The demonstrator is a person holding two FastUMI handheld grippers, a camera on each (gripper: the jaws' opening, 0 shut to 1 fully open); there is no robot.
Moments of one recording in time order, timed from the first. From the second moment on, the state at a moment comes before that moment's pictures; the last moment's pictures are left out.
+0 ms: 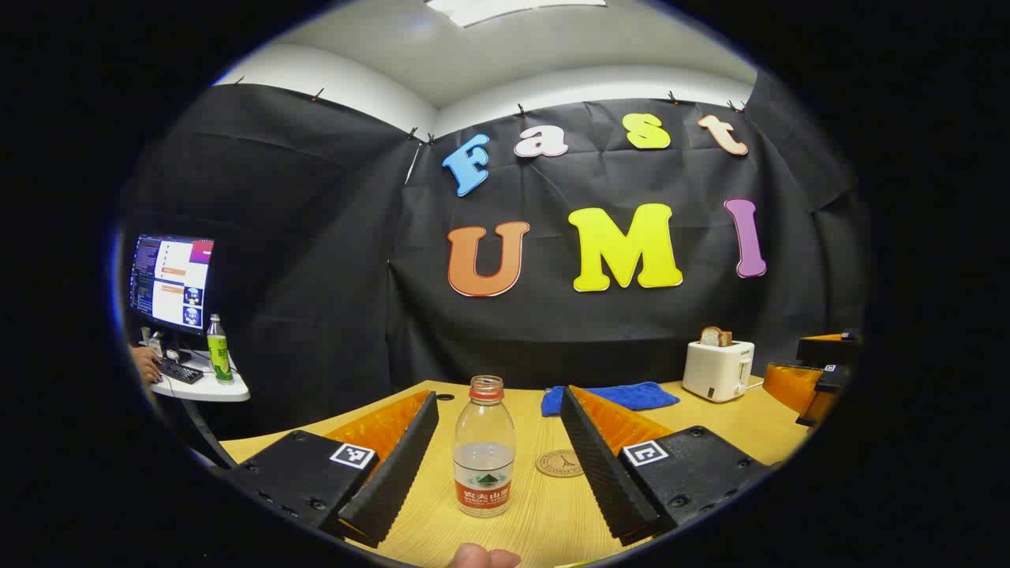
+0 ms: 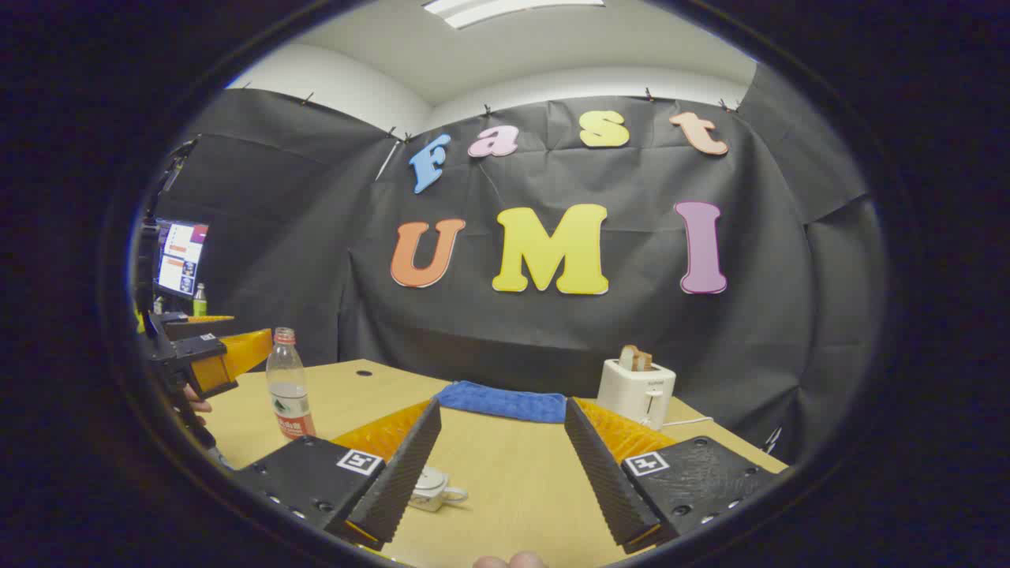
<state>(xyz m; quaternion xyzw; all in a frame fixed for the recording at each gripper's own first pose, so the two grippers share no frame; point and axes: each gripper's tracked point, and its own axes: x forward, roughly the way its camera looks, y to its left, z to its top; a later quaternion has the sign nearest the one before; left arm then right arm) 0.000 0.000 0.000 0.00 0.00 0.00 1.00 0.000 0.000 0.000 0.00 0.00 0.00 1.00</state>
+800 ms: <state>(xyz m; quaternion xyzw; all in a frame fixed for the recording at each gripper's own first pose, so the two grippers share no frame) -0.003 -0.001 -0.015 0.00 0.03 0.00 1.00 -0.021 0.002 0.021 0.06 -0.03 -0.01 1.00</state>
